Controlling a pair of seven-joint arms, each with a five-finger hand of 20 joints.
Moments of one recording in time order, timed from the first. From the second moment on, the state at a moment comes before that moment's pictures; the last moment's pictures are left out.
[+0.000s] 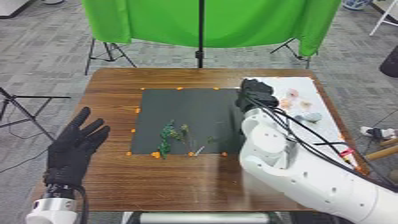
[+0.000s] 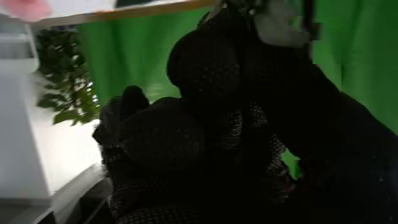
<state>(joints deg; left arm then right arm) 135.3 -57.5 -96.1 -125.8 33.4 10.7 23.2 -56.1 -53.1 27.6 -105.4 -129.2 0.8 64.0</state>
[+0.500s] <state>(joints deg) 135.3 -57.8 -96.7 -125.8 33.5 10.6 22.4 -63.9 -57.0 26.5 -107.5 -129.6 -3.0 63.8</state>
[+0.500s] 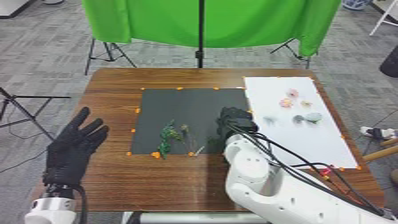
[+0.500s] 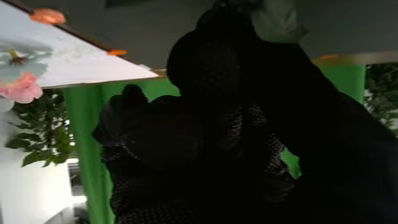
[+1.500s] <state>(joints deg) 135.7 -57.7 -96.6 -125.8 33.4 10.6 22.2 -66.9 -55.9 31.3 -110.5 -127.8 -4.7 64.6</state>
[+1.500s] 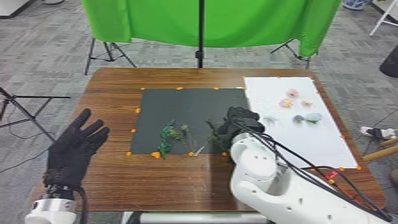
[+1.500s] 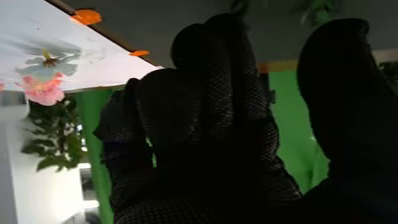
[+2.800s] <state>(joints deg) 135.0 -56.6 -95.0 -125.3 32.4 11.1 24.3 -66.1 -27.3 33.7 -105.2 -116.5 12.5 37.0</state>
